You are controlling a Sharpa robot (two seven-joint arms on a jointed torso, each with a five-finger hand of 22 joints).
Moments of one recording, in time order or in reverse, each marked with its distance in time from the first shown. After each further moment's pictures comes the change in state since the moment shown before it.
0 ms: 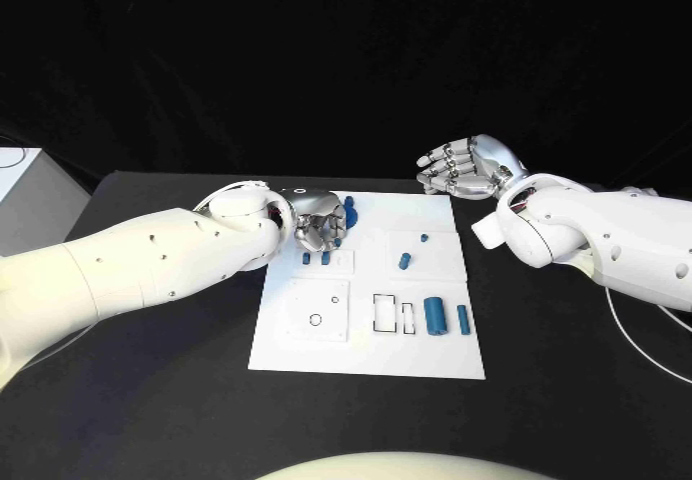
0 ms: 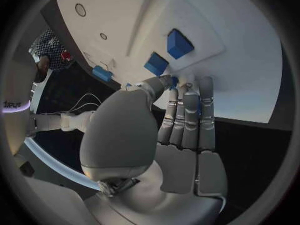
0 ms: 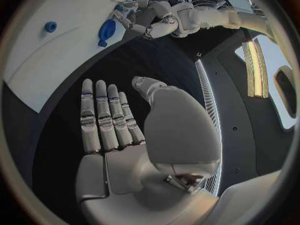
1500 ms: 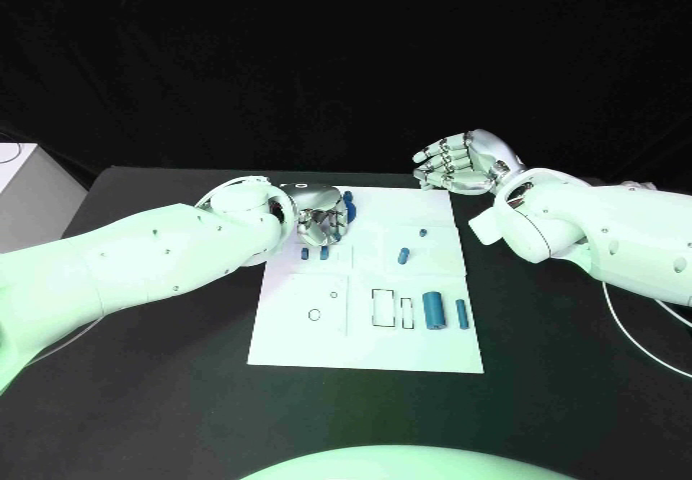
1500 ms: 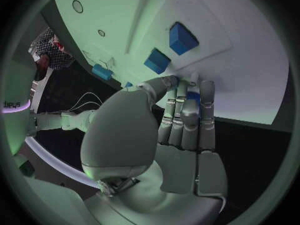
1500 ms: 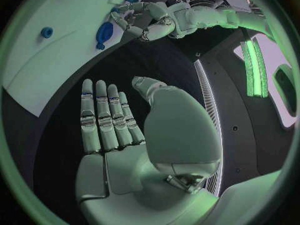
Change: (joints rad) left arm -0.004 0.016 -0.002 -0.019 0.013 -0.022 0.020; left_hand 0.013 0.055 0.081 -0.071 -0.009 0.130 -0.002 -0.035 0.013 0.172 -0.032 -0.108 0.007 0.149 -0.030 0.130 0.147 0.000 0.001 -0.021 0.121 0.082; right arm 0.000 0.001 0.000 0.009 0.003 0.010 -0.001; right_hand 0.000 0.000 0.000 0.000 0.004 0.000 0.000 0.000 -0.001 0.000 0.000 0.000 -0.005 0.000 0.000 -0.004 -0.005 0.000 0.000 0.000 0.000 -0.007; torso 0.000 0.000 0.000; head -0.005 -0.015
